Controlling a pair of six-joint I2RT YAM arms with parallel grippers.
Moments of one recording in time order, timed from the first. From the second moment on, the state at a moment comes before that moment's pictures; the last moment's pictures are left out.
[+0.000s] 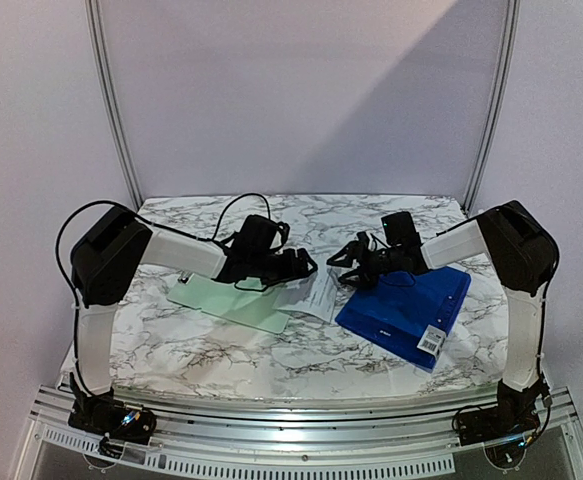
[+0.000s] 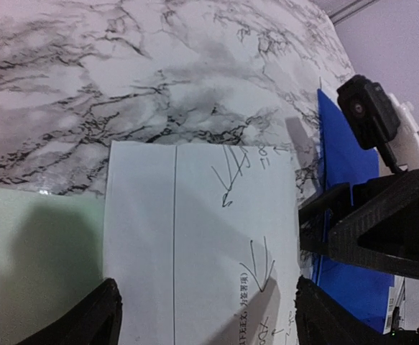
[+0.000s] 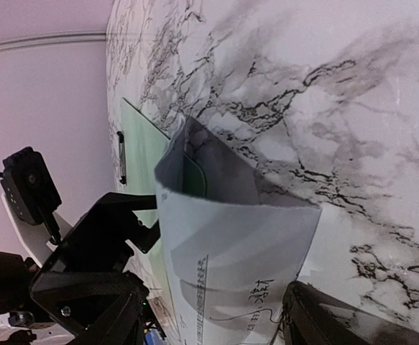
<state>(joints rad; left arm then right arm) -0.73 2.13 1.31 0.17 0.16 -0.71 0.47 2.09 1.17 0.22 -0.69 1.00</state>
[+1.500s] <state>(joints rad) -0.68 1.75 1.02 0.16 0.26 -0.62 0.48 1.98 1.15 0.24 -0.86 0.89</state>
